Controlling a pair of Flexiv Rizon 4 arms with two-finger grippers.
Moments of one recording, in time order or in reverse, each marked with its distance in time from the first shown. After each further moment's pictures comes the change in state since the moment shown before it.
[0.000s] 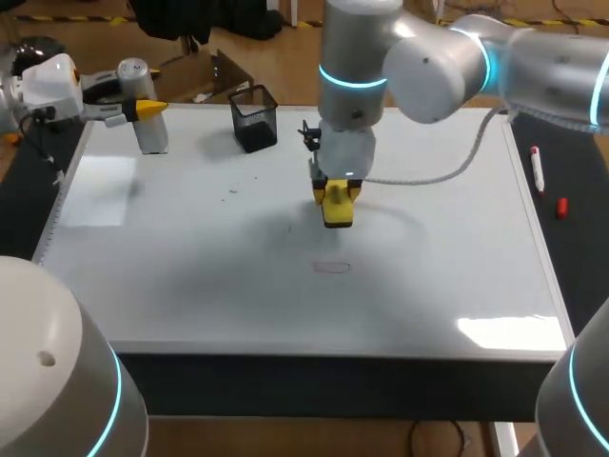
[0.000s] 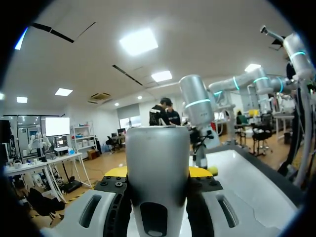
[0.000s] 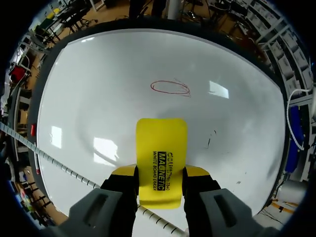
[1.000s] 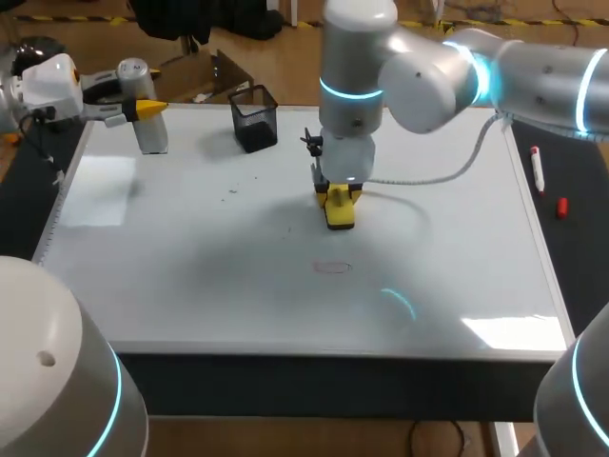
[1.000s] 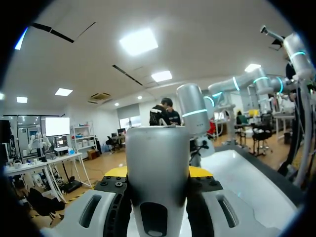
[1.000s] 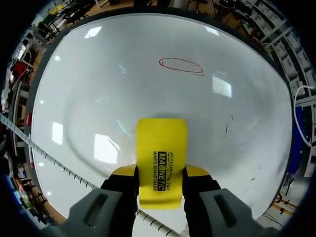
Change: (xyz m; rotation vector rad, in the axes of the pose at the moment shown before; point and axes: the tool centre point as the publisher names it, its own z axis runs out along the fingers) left arm 0.000 0.000 0.000 0.000 0.000 0.000; right arm 0.013 -0.025 0.031 0.013 0.019 -0.022
